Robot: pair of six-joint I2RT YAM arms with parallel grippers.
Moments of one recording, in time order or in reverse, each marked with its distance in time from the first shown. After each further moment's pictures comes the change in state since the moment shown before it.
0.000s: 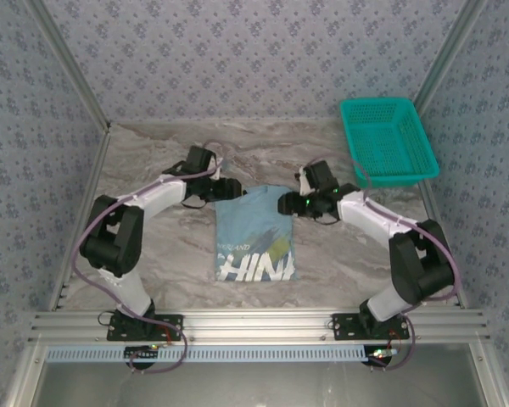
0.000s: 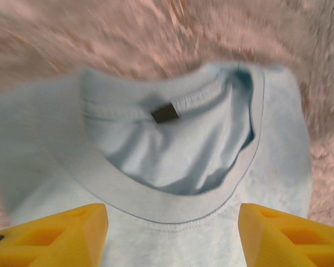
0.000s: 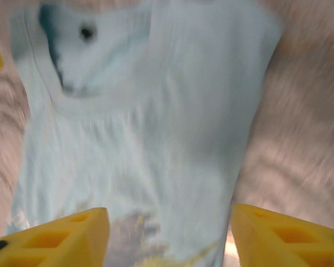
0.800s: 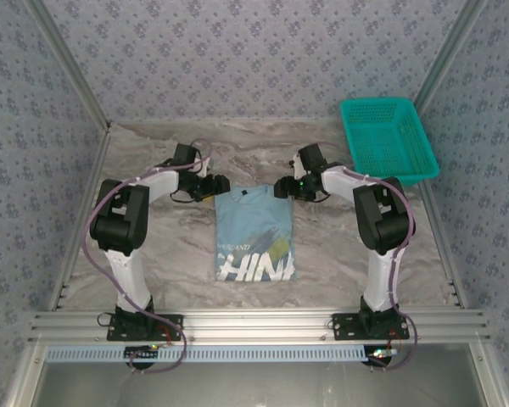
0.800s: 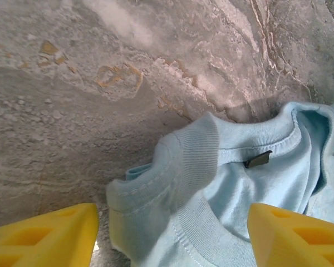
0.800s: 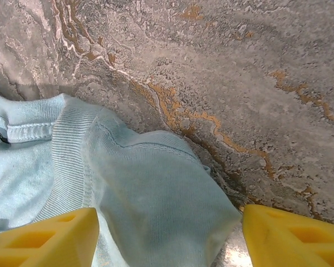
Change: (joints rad) left arm 0.132 0.206 0.069 0.017 0.156 0.029; right arm -0.084 0.430 0.290 0.018 -0.077 -0.102
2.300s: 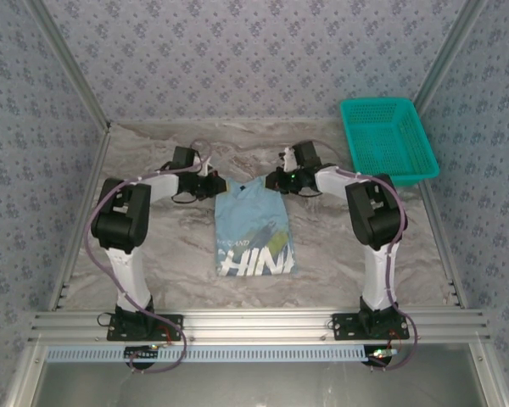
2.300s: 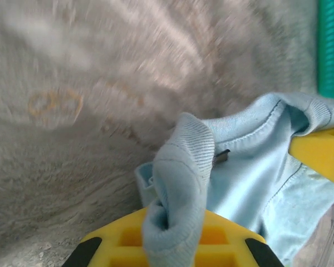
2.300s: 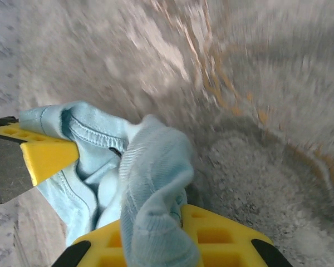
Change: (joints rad) left arm 0.018 -0.002 -0.033 0.188 0.147 -0.085; right arm 0.008 0.047 0.047 0.245 -0.269 0.216
